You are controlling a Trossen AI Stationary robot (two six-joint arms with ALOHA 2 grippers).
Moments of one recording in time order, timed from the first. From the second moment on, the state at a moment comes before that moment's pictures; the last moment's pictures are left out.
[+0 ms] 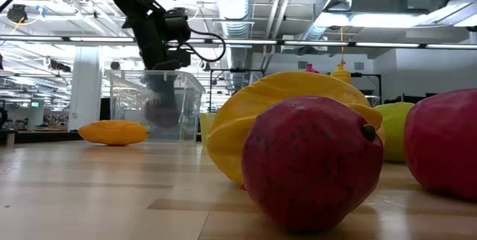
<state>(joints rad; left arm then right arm) 0.71 1.55 1.06 -0.63 -0.01 0.23 -0.08 0.86 0.79 0.16 0.26 0.16</state>
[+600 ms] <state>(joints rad) 0.71 1.54 1.06 -0.61 0.06 0.23 -0.08 0.86 0.79 0.16 0.26 0.16</state>
